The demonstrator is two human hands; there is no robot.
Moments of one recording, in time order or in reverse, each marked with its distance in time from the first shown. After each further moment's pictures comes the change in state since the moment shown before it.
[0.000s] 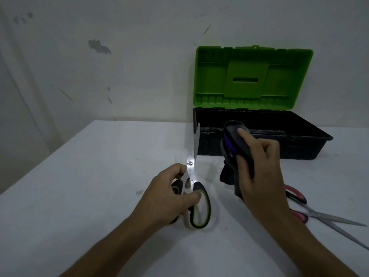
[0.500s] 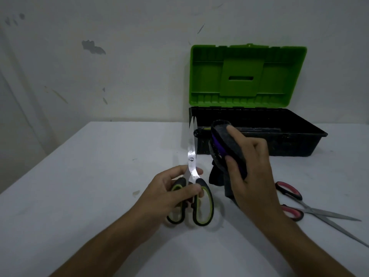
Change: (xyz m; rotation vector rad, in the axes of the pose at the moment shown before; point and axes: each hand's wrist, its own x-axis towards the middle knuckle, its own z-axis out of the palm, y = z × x) left_hand -0.002 0.006 0.001 -0.332 -0.150 -0.070; right_hand -0.001 -0.011 0.002 0.125 -0.018 -0.022
